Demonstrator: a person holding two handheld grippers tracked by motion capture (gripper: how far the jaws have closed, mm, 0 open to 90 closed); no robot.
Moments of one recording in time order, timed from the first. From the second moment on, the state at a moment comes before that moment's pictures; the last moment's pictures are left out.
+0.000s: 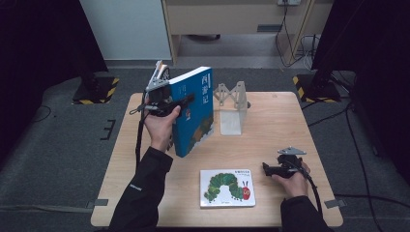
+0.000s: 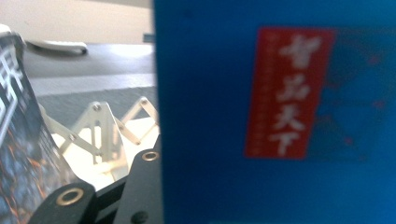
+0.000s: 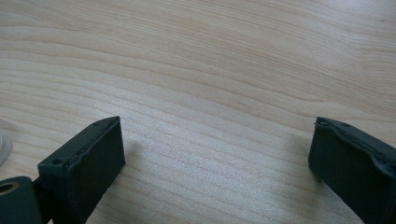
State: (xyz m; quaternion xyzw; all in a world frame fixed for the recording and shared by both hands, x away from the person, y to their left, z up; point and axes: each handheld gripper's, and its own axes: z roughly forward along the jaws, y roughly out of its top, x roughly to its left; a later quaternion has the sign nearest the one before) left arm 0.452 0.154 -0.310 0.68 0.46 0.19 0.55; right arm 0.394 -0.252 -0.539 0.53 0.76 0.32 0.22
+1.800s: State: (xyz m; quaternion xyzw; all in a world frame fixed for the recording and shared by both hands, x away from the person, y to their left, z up) left arm 0.530 0.111 -0.373 0.65 0.50 0.24 0.52; right arm 0.395 -0.252 -0.539 0.53 0.76 0.32 0.22
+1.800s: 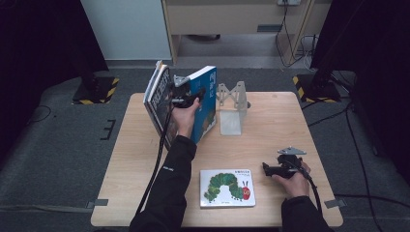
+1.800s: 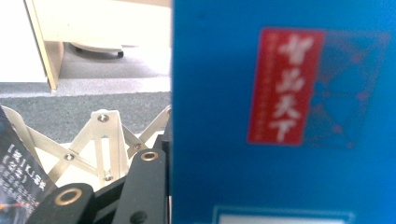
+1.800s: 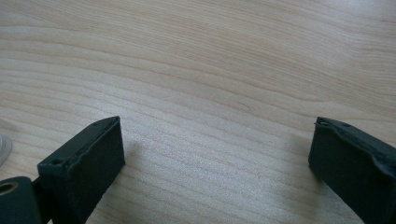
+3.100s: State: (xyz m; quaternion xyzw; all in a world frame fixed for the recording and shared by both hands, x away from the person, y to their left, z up) left arm 0.497 0.114 -0.387 0.66 0.49 0.26 0.51; right arm 0.395 -0.252 -0.540 0.53 0.76 0.32 0.22
